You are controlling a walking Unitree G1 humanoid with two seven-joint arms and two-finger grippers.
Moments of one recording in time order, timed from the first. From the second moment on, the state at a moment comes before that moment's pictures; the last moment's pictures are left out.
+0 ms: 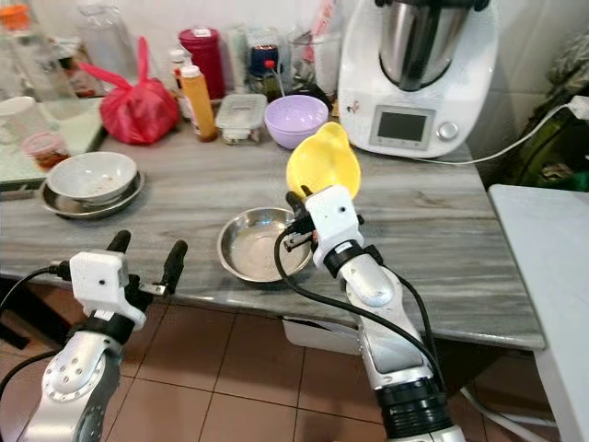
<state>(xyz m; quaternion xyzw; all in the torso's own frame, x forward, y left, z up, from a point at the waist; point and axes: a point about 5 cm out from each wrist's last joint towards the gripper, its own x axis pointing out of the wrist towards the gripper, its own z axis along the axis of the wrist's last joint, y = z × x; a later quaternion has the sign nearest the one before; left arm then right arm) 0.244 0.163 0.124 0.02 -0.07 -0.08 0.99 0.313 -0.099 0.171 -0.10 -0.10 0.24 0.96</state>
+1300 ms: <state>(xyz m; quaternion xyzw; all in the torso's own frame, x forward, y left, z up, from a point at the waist) 0.211 0.132 0.123 0.01 -0.03 -0.24 0.97 0.350 0.001 0.173 -0.15 -0.06 0.42 0.89</state>
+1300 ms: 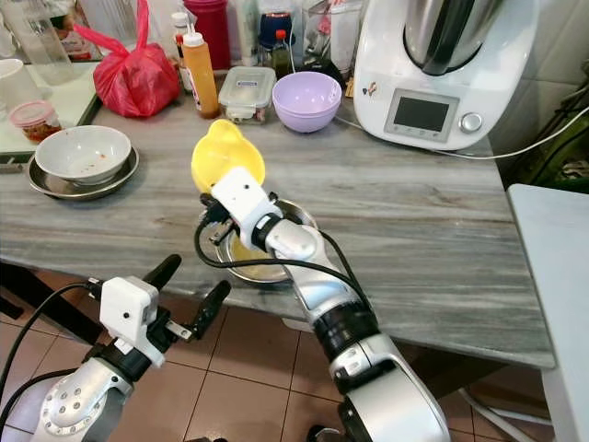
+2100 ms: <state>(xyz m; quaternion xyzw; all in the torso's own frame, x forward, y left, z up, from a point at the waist) 0.214 0.130 0.129 0.01 -0.04 -0.25 0.97 0.356 0.010 0.155 -0.17 -0.01 0.41 0.89</state>
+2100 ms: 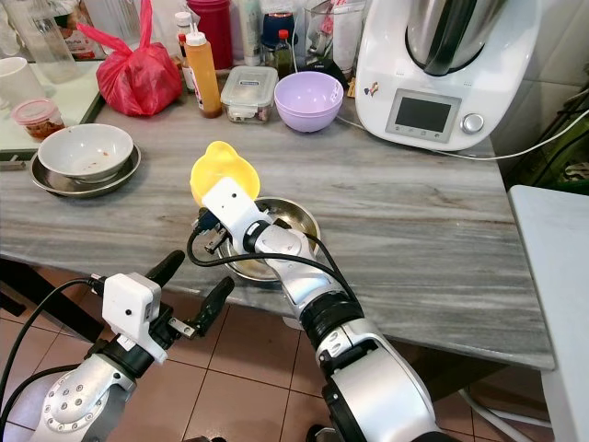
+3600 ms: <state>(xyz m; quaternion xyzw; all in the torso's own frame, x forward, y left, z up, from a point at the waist) 0.219 0.126 0.130 0.01 -0.05 -0.25 0.97 0.370 0.004 0.167 -0.19 -0.03 0.36 0.91</state>
